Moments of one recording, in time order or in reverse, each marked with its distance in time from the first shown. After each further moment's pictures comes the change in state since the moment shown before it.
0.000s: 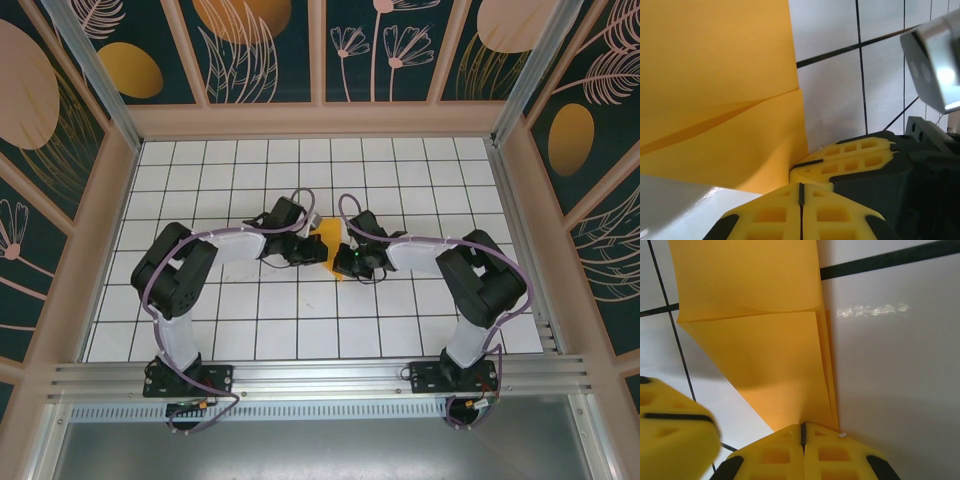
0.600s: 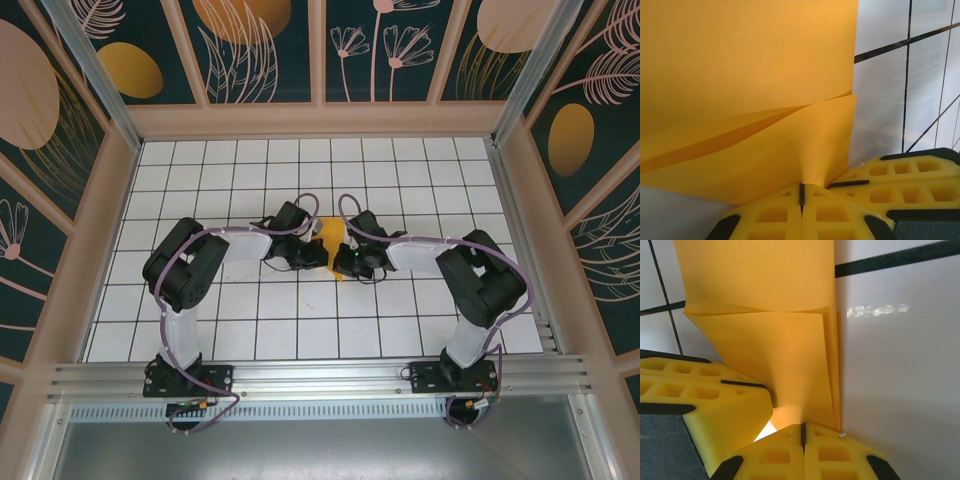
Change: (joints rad) left arm -0.006 0.076 0.020 0.002 -0.044 -0.008; right arm 0.000 0.000 0.000 -0.002 0.000 -0.007
